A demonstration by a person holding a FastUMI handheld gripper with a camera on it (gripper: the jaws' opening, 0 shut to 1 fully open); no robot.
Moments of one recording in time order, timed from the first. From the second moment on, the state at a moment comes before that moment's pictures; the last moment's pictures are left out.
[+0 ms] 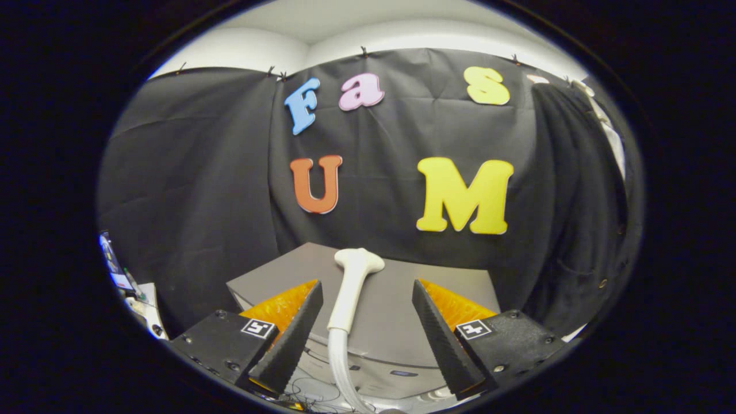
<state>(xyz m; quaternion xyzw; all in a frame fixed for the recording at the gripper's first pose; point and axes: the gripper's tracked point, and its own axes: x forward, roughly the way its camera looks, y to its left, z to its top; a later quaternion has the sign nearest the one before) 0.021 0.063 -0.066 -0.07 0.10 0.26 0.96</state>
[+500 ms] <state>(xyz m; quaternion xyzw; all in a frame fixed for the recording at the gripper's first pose) 0.095 0.116 -0.146 -0.10 0.22 0.26 0.94</state>
